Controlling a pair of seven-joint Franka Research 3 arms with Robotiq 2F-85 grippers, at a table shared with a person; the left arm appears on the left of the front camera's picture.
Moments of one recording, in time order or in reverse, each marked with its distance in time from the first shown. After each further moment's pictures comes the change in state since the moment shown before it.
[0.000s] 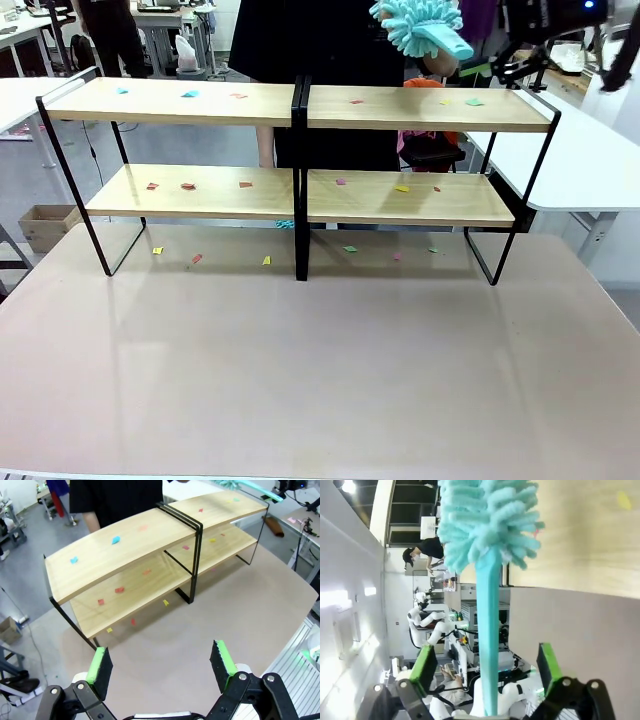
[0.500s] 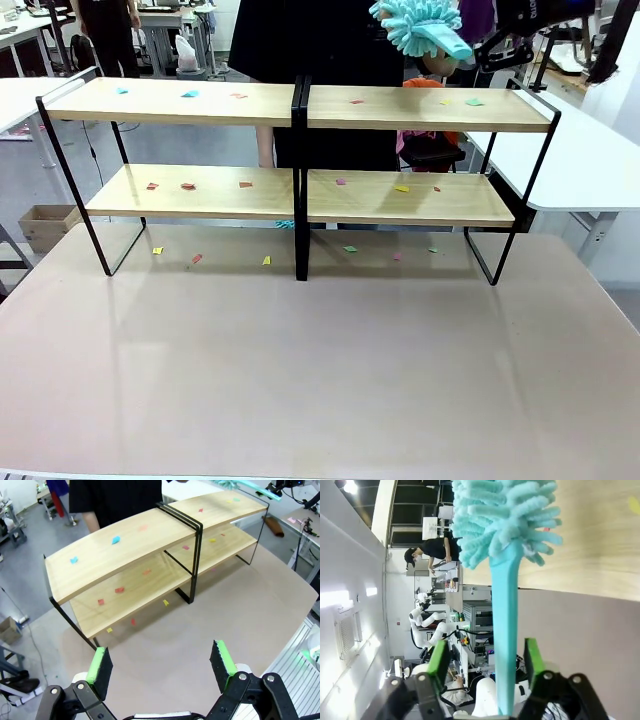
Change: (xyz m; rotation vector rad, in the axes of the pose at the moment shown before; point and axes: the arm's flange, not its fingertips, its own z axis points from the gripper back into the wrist) left arm 0.000 0.000 0.000 0.000 0.000 0.000; right arm -0.001 0.010 -0.003 0.004 -0.001 0.005
